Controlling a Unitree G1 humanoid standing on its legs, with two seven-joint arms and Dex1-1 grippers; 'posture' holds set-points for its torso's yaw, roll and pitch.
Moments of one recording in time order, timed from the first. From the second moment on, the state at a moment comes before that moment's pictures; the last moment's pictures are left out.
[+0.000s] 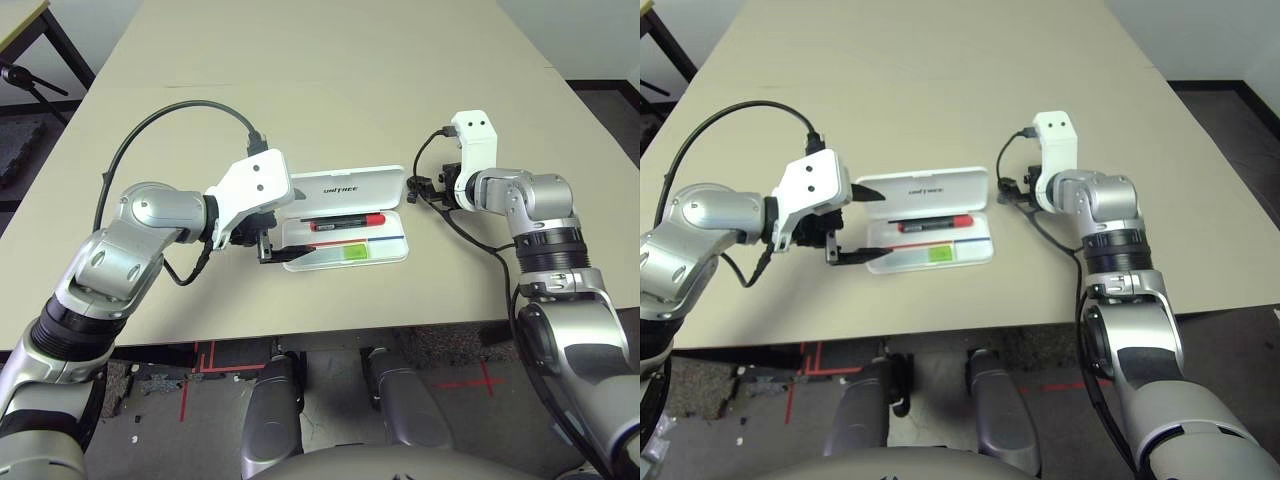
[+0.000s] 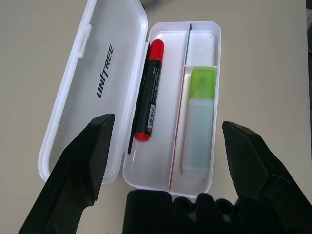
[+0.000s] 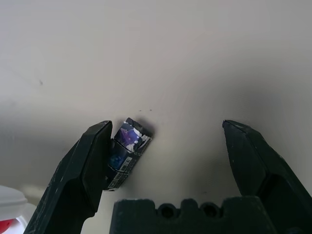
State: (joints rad) left arm -0.55 0.83 -0.22 -0.41 -0.23 0.64 -1.04; right arm -0.84 -0.37 -0.03 0.41 0.19 0.99 0.39
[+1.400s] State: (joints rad) left arm -0.56 0.80 -0.23 -0.38 -0.21 0.63 -1.04; right arm -0.84 -0.56 0.05 0.40 0.10 0.81 0.72
